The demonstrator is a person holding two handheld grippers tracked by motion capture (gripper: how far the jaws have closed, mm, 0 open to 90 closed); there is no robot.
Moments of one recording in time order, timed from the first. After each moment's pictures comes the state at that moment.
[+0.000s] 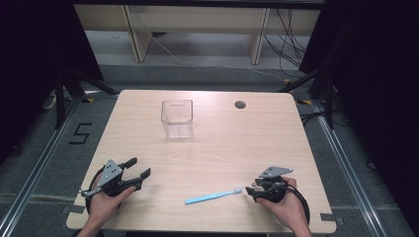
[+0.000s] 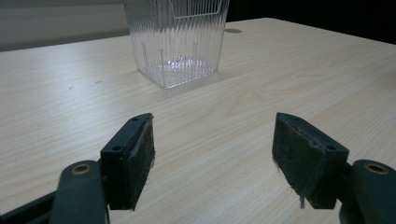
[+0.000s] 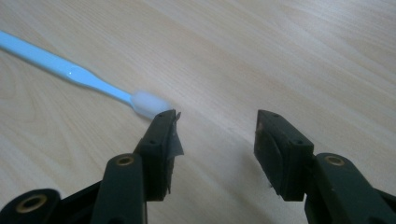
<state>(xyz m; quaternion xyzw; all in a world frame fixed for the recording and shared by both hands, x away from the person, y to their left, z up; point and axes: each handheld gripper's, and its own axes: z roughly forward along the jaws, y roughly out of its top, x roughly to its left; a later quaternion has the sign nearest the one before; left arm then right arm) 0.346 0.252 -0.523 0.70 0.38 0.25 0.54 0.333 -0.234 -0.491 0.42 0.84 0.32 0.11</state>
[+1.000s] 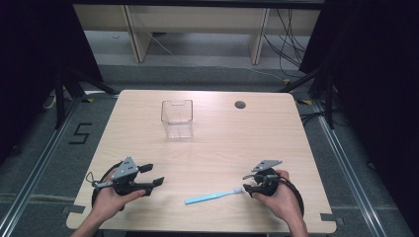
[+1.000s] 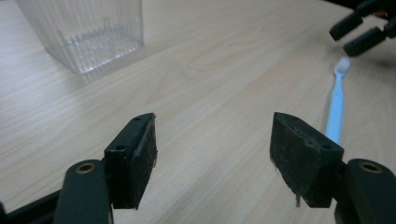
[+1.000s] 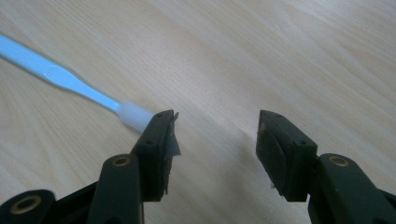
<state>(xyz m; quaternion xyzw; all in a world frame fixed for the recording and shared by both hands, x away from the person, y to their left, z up) 0.344 0.213 -0.489 0.79 0.33 0.14 0.49 0.352 -0.218 -0.484 0.41 0.87 0.27 0.12</state>
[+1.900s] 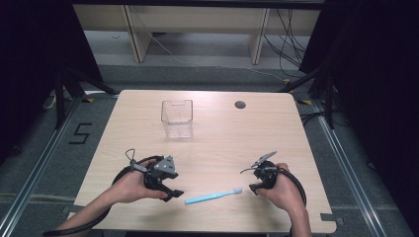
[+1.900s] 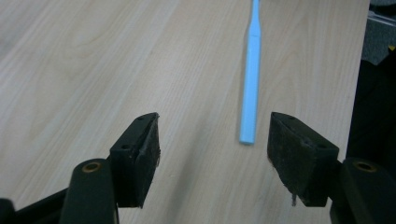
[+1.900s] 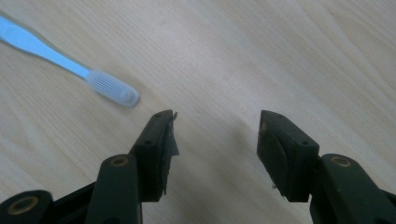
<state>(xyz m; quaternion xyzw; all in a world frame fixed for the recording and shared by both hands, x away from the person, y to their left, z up) 0.360 0.132 -0.449 0.93 0.17 0.03 0.32 0.368 -0.219 -0.469 0.41 0.89 0.16 0.09</state>
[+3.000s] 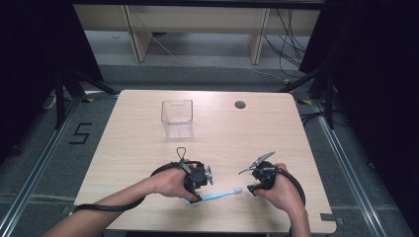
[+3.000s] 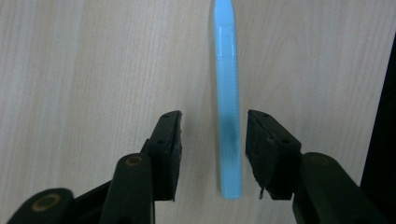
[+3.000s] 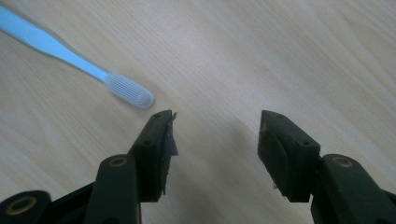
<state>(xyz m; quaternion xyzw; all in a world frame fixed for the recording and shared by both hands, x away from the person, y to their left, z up) 0.370 0.035 -0.465 0.99 0.08 0.00 0.13 0.366 -0.214 -0.467 0.41 0.90 0.16 0.08</state>
